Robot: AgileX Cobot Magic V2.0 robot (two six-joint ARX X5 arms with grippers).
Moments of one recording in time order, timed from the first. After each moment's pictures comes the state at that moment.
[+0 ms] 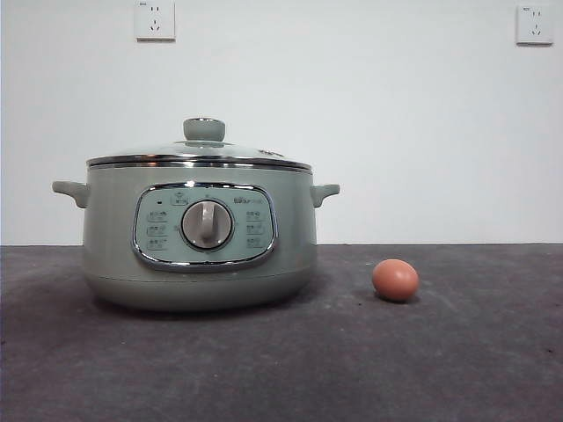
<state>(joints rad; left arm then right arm) 0.04 0.61 1.01 -0.91 0.66 -0.01 0.04 0.62 1.03 -0.95 -0.45 -0.08</state>
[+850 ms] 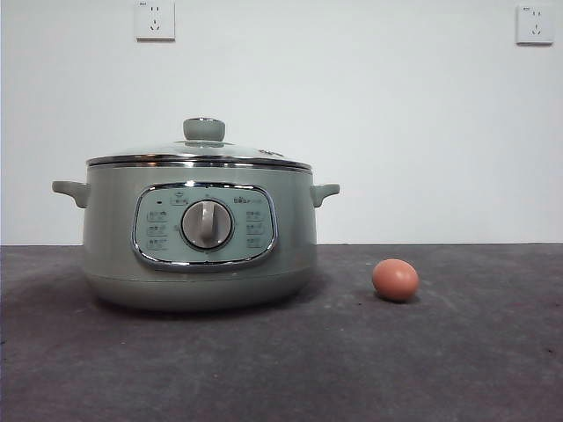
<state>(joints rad) 0.01 0.82 1.14 -0.88 0.66 0.00 0.04 0.73 1.03 -0.85 -0.51 -0.06</state>
